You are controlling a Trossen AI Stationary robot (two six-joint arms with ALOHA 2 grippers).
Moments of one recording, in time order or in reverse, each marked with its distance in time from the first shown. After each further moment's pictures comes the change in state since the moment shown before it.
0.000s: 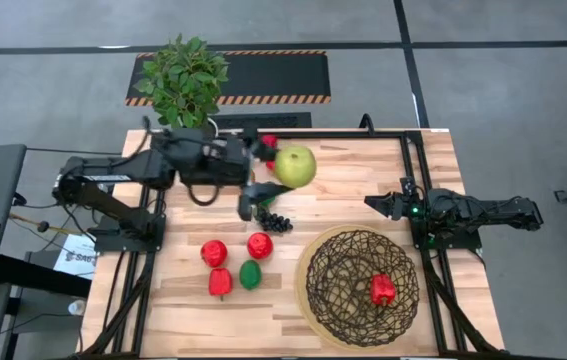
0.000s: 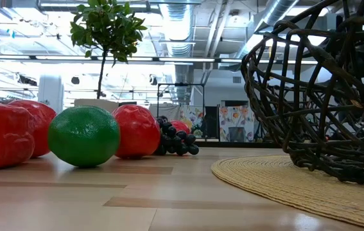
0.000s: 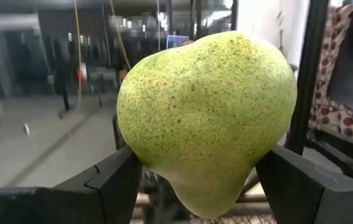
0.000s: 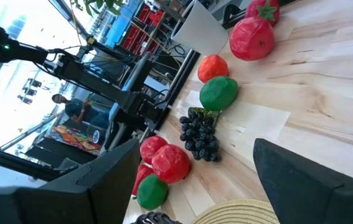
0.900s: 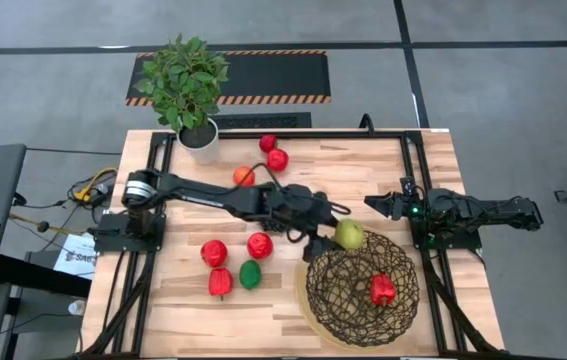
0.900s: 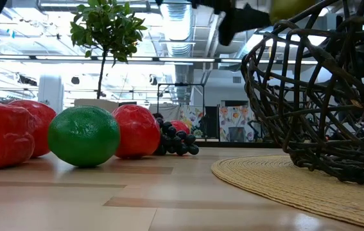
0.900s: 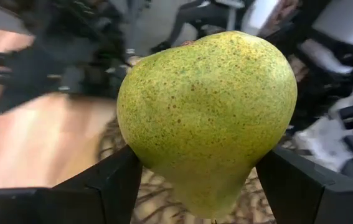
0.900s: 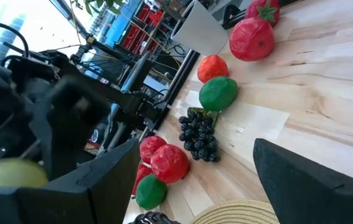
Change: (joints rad) left arm -0.015 0.548 0.001 0.138 0.248 -0.261; right arm -0.001 0.000 0.000 -0.006 0.000 -0.011
